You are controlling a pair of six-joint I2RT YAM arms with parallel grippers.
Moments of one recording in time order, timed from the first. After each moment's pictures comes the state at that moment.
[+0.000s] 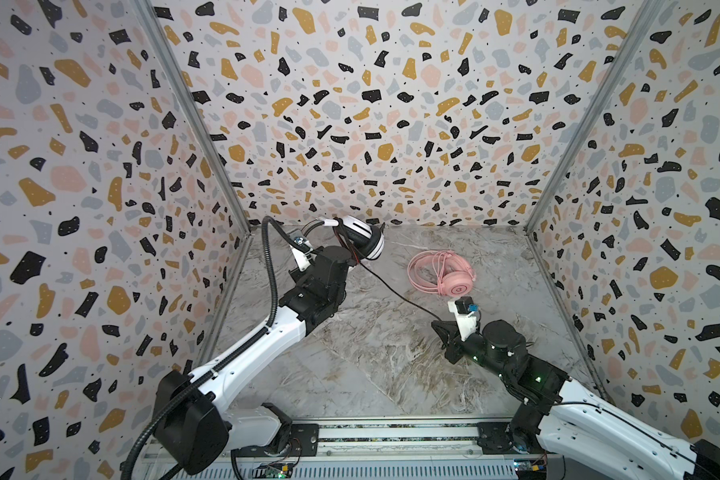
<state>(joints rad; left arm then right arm) -0.59 1.31 1.07 -0.19 -1.12 -0.53 0.85 0.68 0.53 -0.14 0.05 0.24</state>
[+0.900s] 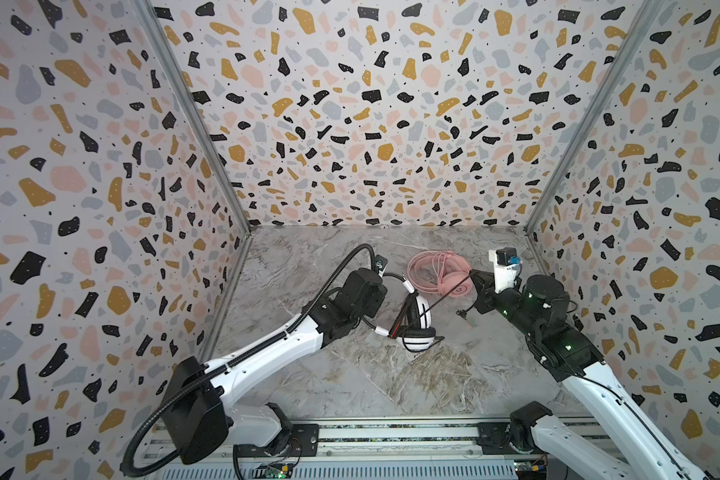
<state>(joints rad) -0.79 1.31 1.05 -0.37 -0.30 0.02 0.39 0.81 0.85 -0.26 -0.10 0.09</state>
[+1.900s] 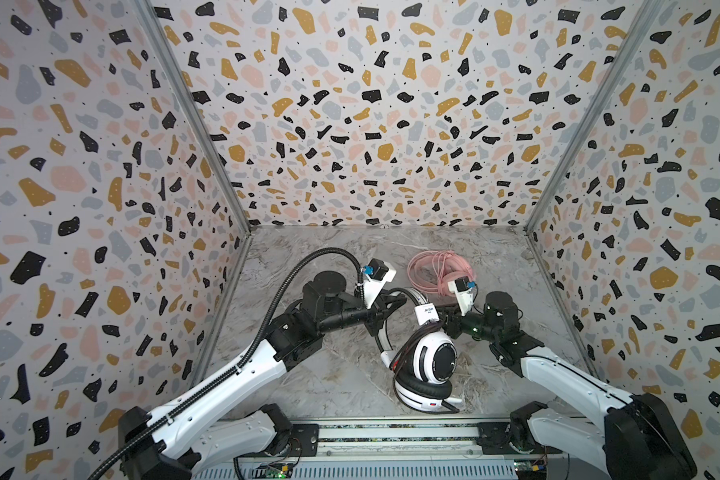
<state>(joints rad) -0.79 1.05 0.99 -0.16 0.41 -0.14 0.42 1.13 0.45 0.31 -0.60 0.31</state>
